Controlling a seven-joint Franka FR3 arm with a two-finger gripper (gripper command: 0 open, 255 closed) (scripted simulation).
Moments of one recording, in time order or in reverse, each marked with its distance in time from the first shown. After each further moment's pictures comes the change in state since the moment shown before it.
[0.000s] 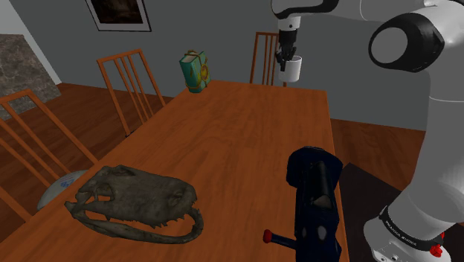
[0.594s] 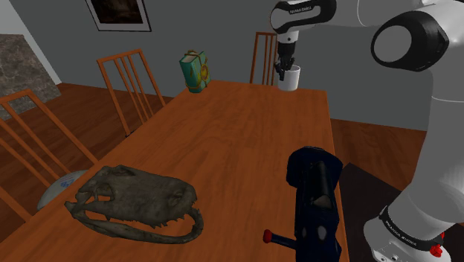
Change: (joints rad) arm 0.005 -0.018 0.001 -0.147 -0.002 0.129 -0.001
